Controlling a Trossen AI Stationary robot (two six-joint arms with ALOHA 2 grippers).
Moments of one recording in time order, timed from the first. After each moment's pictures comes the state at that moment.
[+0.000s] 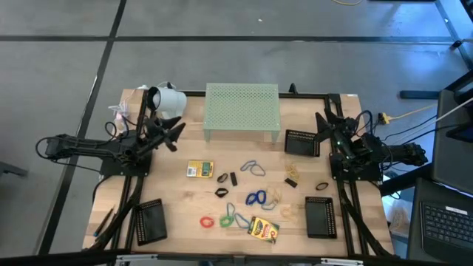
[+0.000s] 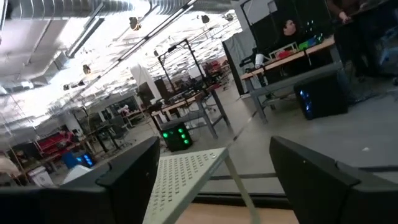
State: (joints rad) left arm 0.03 0.27 0.01 0.44 -0.65 -0.28; right arm 0.11 0.00 0.02 0.35 1.06 0.15
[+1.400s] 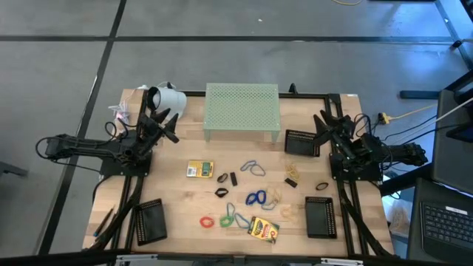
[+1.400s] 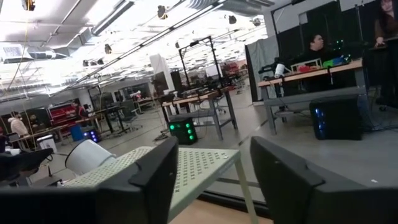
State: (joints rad) left arm 0.03 0.27 0.01 0.44 -0.96 -0.05; right arm 0.11 0.00 0.02 0.34 0.95 -0.01
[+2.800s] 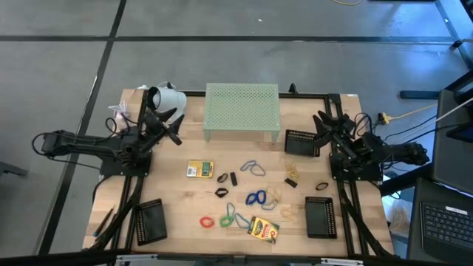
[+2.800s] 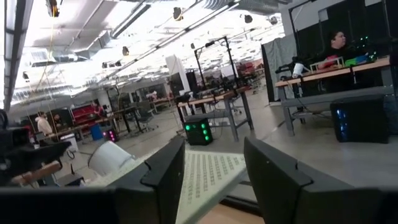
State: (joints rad) left arm 0.03 0.44 0.15 0.42 -0.82 0.01; right arm 0.11 0.04 0.06 0.34 0.88 0.01
